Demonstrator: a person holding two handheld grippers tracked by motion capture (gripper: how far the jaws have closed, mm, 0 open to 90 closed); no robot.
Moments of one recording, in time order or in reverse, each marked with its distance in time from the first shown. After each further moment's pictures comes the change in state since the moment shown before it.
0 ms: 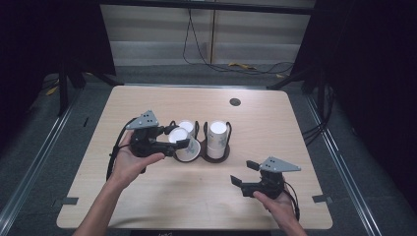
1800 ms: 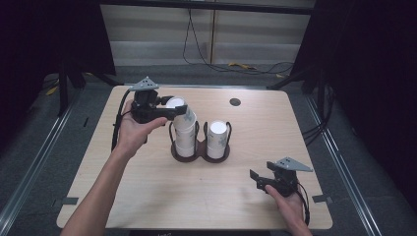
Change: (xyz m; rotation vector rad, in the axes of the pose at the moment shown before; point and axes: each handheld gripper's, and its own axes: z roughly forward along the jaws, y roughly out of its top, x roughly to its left) left arm 0.049 0.058 0.013 -0.002 0.151 -0.071; right arm -0.042 -0.026 -0.012 0.066 -0.267 0.113
